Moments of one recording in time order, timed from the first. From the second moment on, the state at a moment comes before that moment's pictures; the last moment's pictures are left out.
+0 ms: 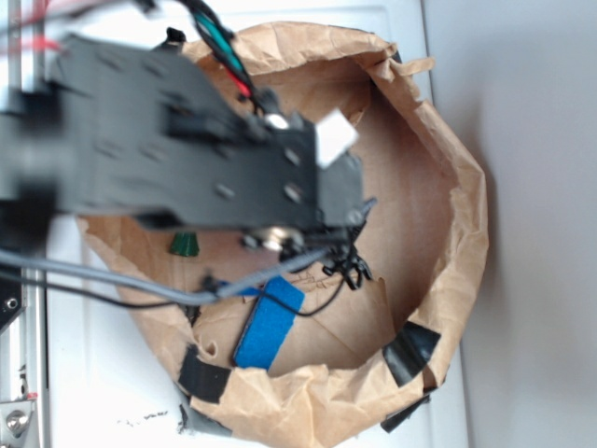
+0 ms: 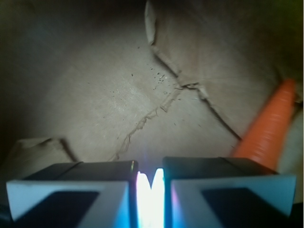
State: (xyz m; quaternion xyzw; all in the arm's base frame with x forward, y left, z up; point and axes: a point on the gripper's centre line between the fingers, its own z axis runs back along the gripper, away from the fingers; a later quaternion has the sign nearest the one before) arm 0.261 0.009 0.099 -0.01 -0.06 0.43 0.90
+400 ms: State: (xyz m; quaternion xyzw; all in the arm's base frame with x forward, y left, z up) arm 0.251 0.014 0.114 -0.02 -0.05 0.43 0.90
